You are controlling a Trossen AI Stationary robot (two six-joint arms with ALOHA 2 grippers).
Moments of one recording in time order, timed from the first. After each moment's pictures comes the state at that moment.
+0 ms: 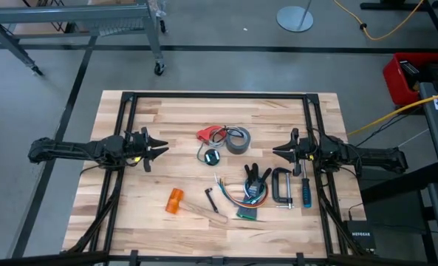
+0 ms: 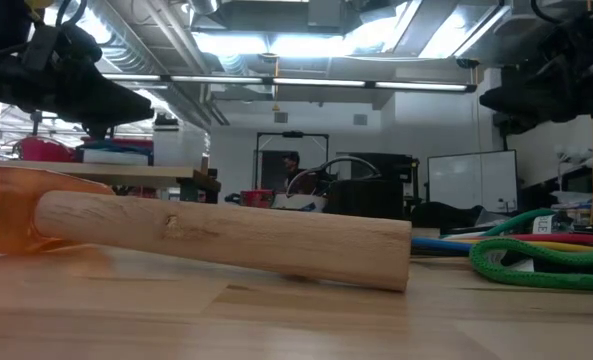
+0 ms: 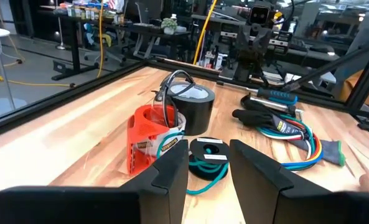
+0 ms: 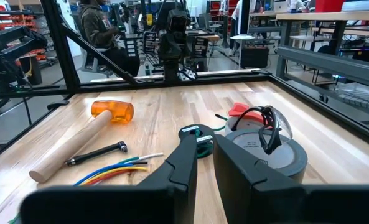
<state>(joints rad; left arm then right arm) -0.02 0.17 0.01 0.05 -0.27 -0.18 -0.03 0.06 0.03 -0.04 0.01 0.04</state>
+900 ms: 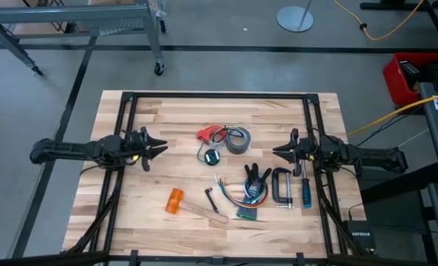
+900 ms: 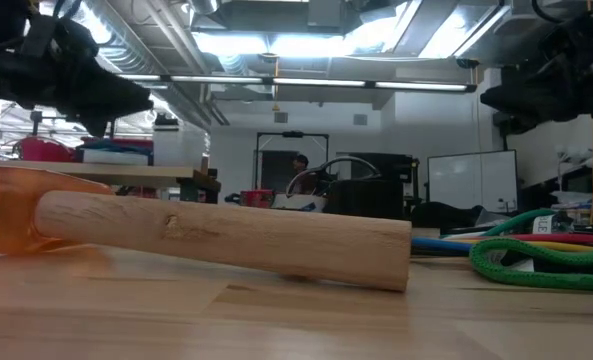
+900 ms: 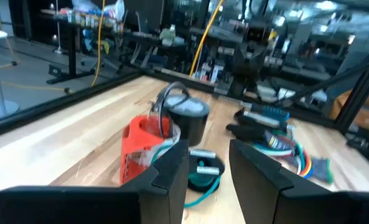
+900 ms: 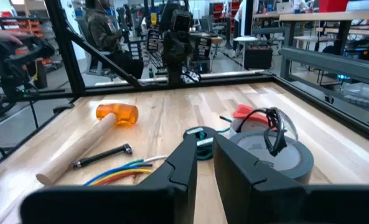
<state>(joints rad) -0.02 0.12 0.01 0.05 -0.27 -0.22 -0.03 0.05 0.03 -0.03 0.00 0.06</state>
